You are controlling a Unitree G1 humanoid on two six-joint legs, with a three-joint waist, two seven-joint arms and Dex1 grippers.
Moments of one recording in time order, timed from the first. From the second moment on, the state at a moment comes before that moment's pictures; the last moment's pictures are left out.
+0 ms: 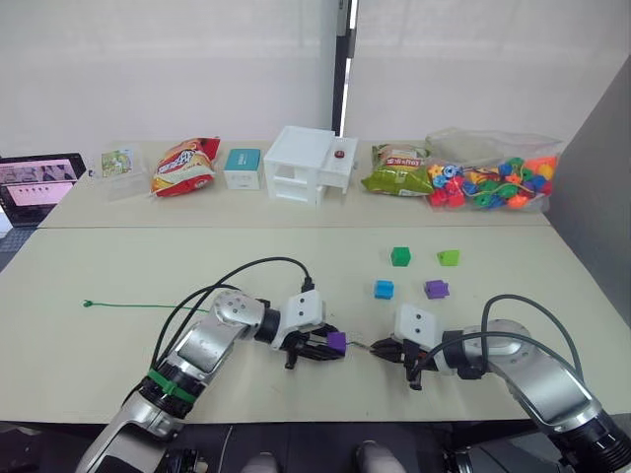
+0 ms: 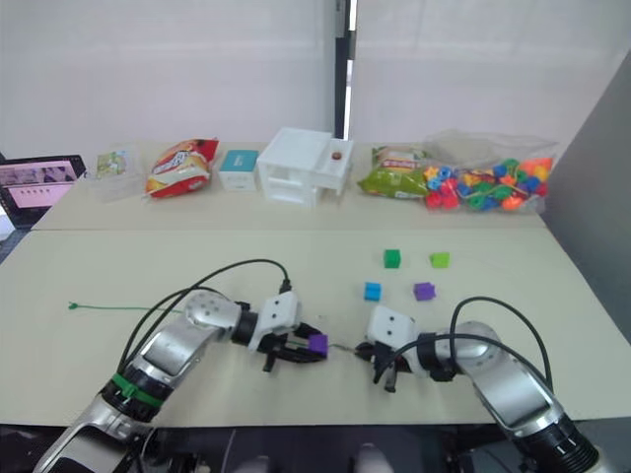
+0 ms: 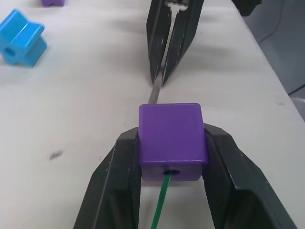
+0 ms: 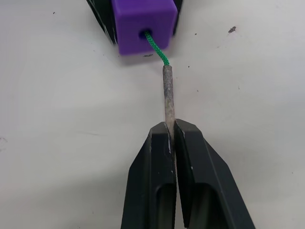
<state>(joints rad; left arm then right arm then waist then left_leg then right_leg) -0.49 0.53 -0.36 0.01 -0.17 0.31 -1.23 -0.24 -0.79 0.26 -0.36 0.18 0.51 0.97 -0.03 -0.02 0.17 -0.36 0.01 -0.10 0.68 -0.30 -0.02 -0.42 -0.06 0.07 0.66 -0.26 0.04</state>
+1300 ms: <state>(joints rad) -0.59 1.04 0.02 0.91 -0.13 -0.21 -1.54 -0.37 -0.78 0.31 -0.28 0.14 0.45 1.10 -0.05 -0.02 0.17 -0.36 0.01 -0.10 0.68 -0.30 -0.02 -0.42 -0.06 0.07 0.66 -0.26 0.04</state>
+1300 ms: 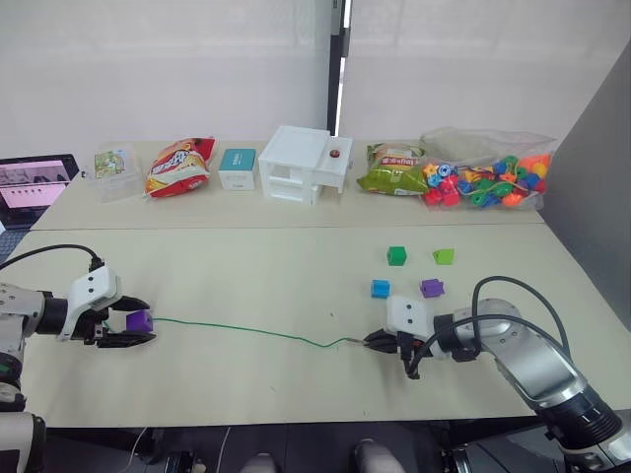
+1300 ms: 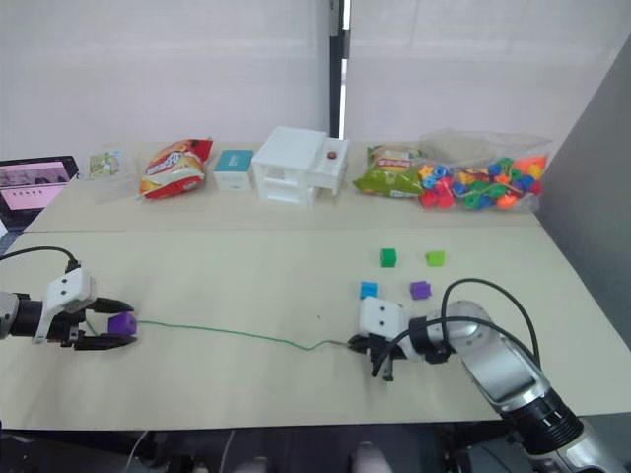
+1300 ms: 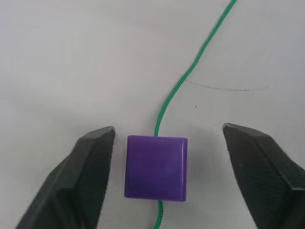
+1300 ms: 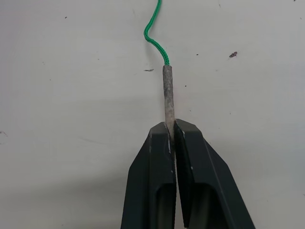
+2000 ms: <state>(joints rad) -0.40 0.57 -0.23 -0.15 -0.31 0.43 -1.15 -0.46 -0.69 0.41 -0.27 0.06 0.53 1.06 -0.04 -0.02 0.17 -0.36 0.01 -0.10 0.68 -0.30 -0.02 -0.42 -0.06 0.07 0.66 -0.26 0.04</state>
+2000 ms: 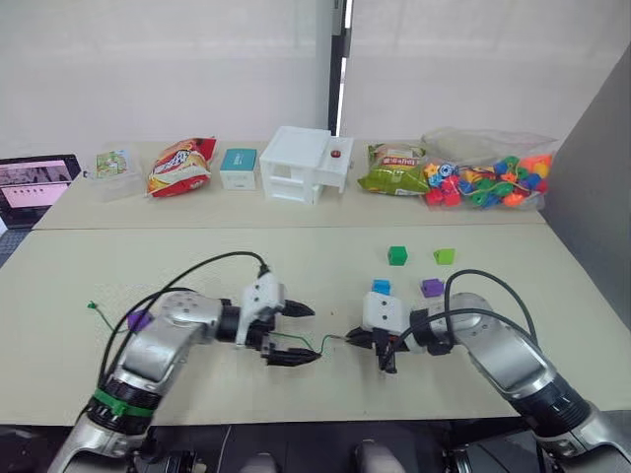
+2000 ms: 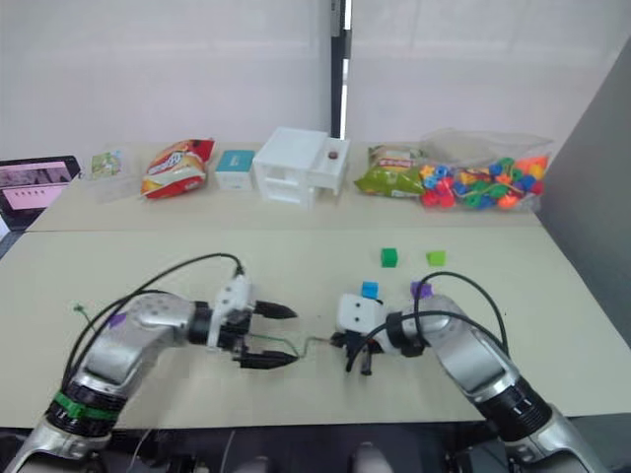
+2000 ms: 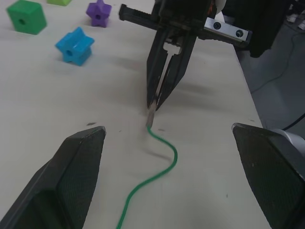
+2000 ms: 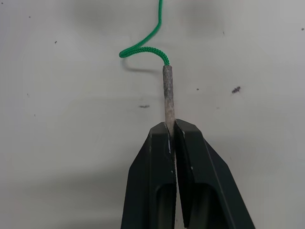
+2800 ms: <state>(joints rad) -0.46 0.45 -0.33 0.04 -0.20 0.31 -1.13 -0.49 -0.66 0.43 -0.29 0.05 0.57 1.06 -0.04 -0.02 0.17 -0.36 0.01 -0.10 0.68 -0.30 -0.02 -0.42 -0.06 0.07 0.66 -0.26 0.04</state>
